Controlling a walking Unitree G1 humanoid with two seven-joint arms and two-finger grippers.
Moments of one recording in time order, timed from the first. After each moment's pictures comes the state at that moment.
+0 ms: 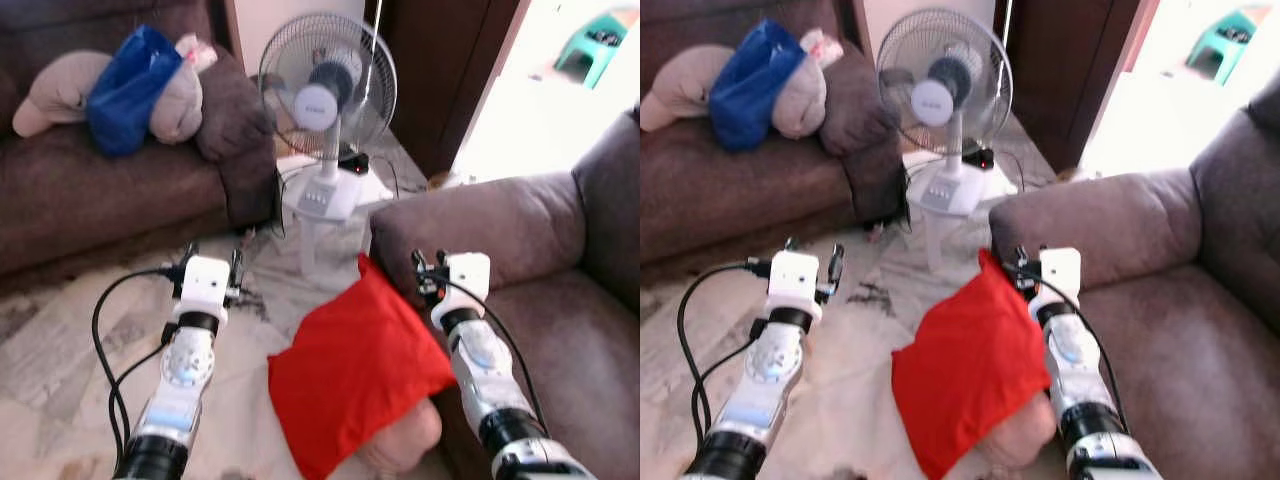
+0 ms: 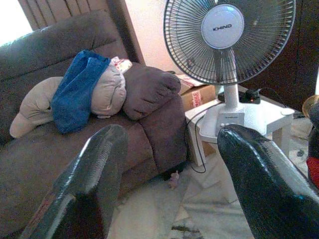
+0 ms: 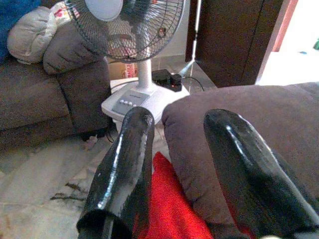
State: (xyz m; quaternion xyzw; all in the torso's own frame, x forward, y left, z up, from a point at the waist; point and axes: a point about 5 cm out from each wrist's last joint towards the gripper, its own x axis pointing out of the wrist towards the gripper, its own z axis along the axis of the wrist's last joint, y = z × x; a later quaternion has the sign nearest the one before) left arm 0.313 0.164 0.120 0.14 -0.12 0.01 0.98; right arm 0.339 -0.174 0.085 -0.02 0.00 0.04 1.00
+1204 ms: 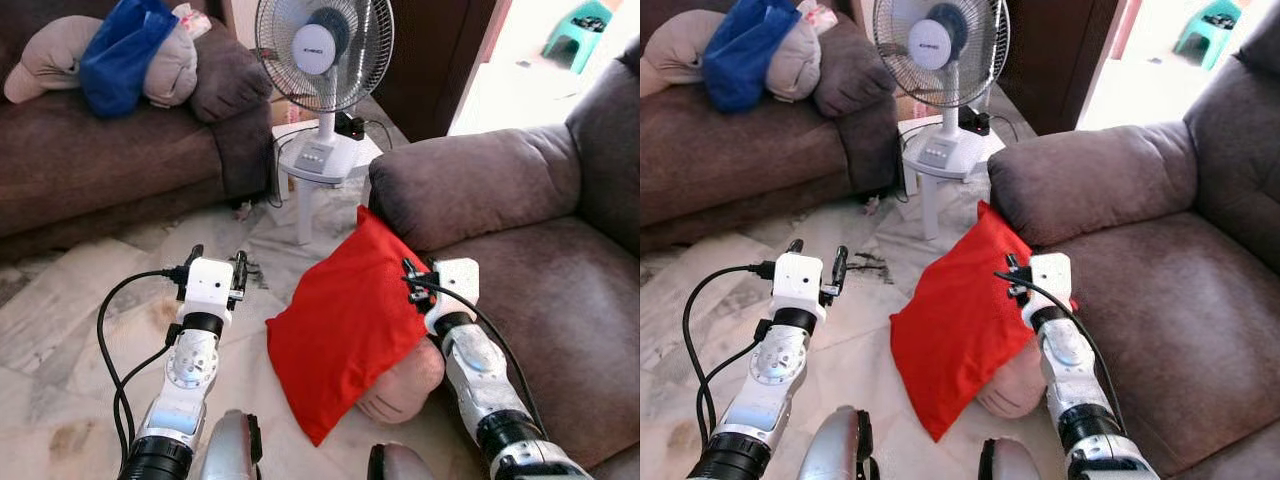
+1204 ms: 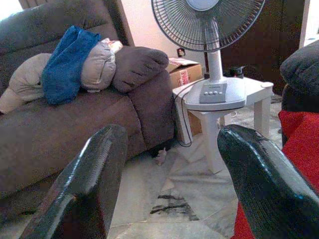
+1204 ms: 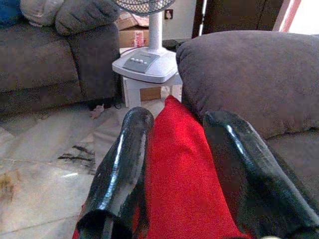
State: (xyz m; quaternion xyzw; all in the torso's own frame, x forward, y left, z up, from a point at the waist) left arm 0.313 0.161 0.118 0.12 -0.11 0.01 0.99; right arm 0.339 -0.165 0.081 -0.03 0.01 0.07 1.00
